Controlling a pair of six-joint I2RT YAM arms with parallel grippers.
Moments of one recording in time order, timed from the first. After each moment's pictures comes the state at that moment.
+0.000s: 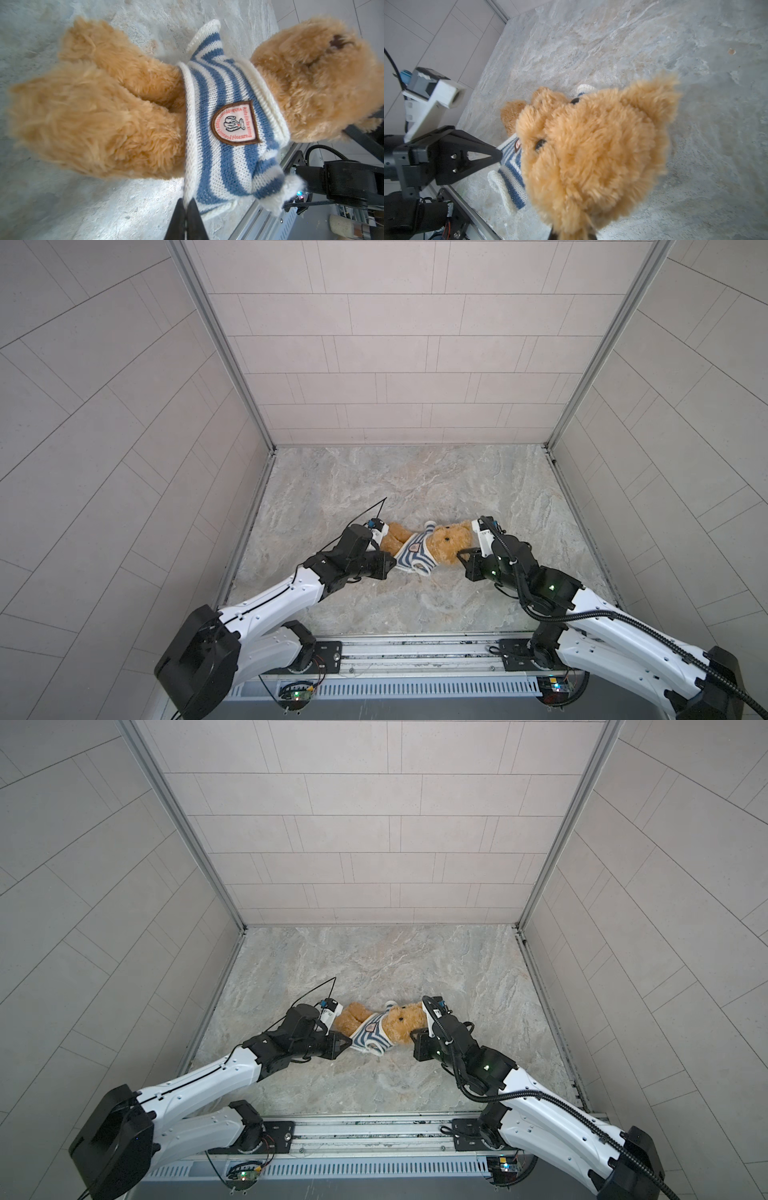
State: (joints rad) left arm -0.66 1.12 0.54 -0.18 0.31 -0.54; right arm 0.76 0.79 0.56 -0.34 0.06 0.65
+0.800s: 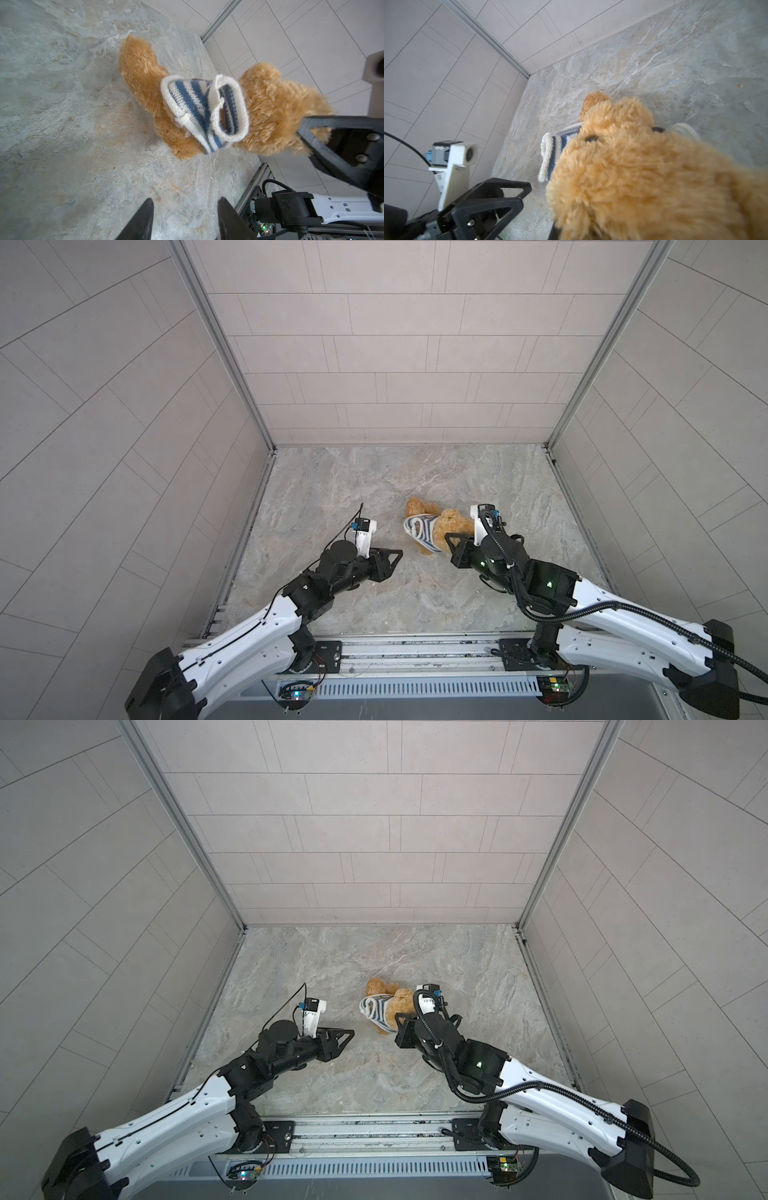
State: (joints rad) left arm -0.78 0.82 0.40 0.03 0.15 -0.72; right arm 0.97 0.89 0.75 -0.30 0.35 0.87
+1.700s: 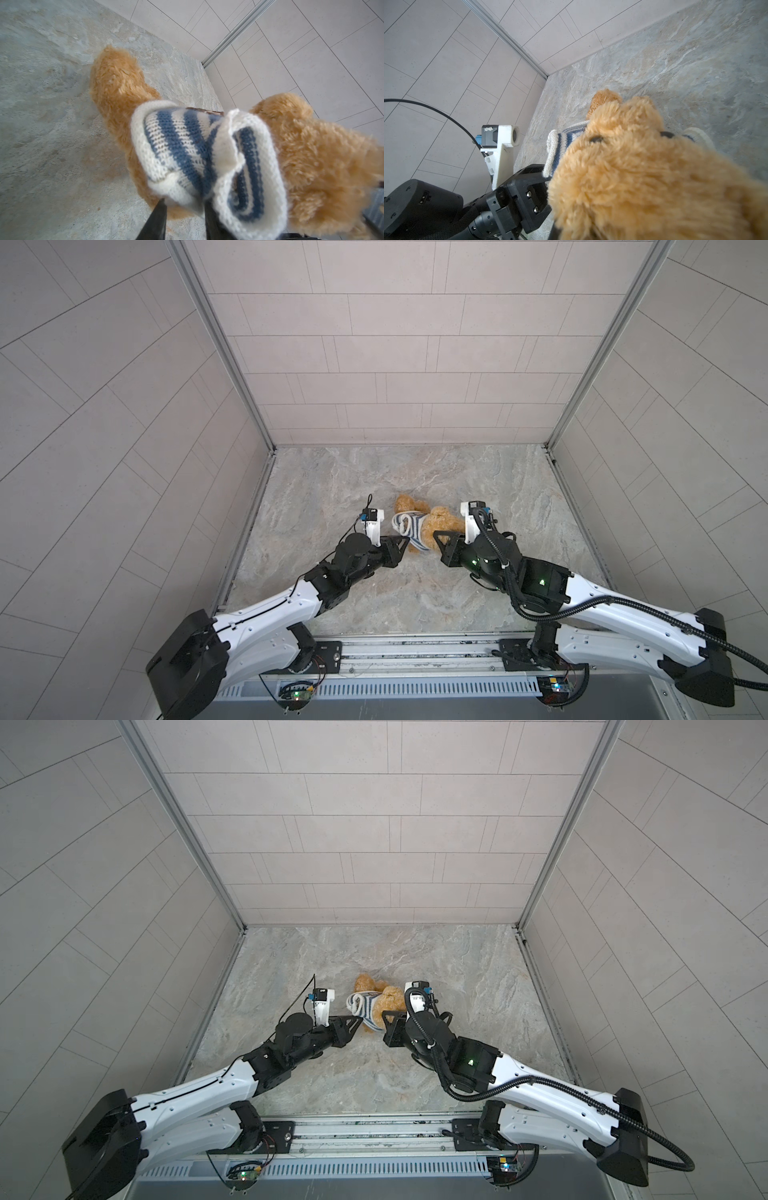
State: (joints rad) left arm -0.80 1.06 0.44 0.31 0.03 -0.77; right arm 1.03 0.95 0.80 -0.25 0.34 0.90
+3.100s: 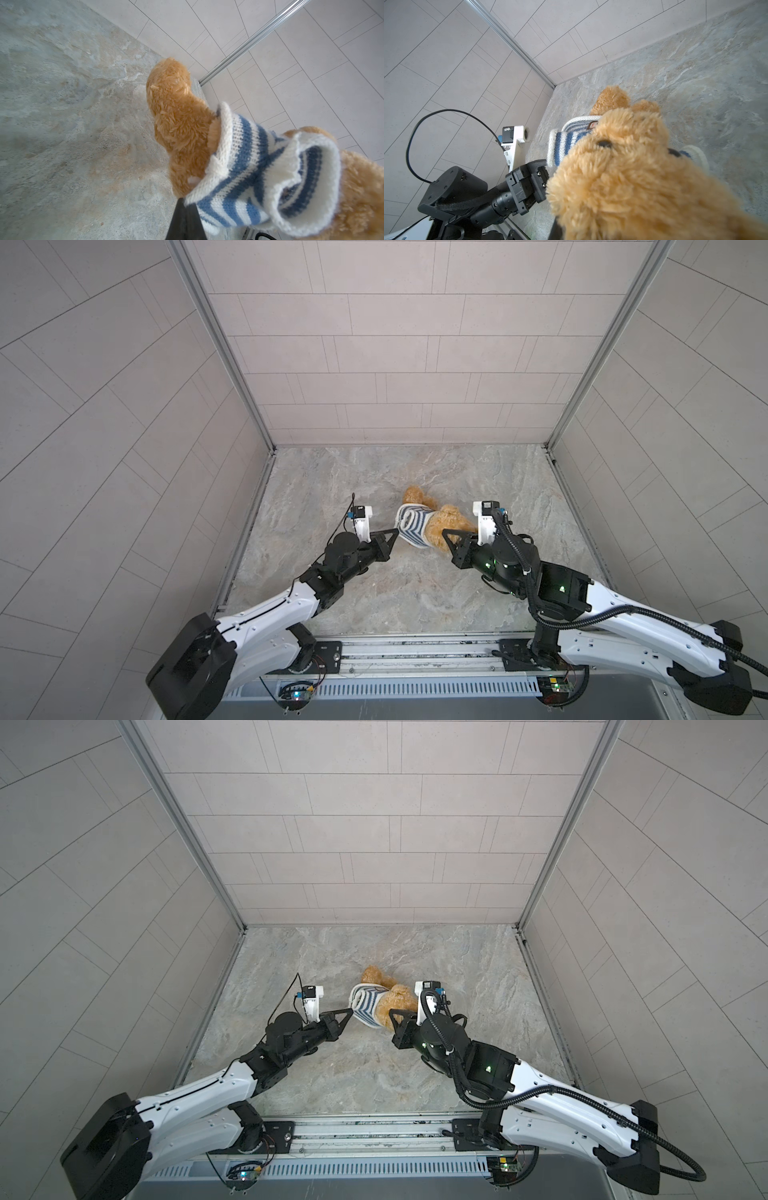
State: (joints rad) left arm -0.67 1.02 0.36 0.43 0.09 -0.82; right arm 1.04 0.84 0.80 -0.29 0.37 0.85
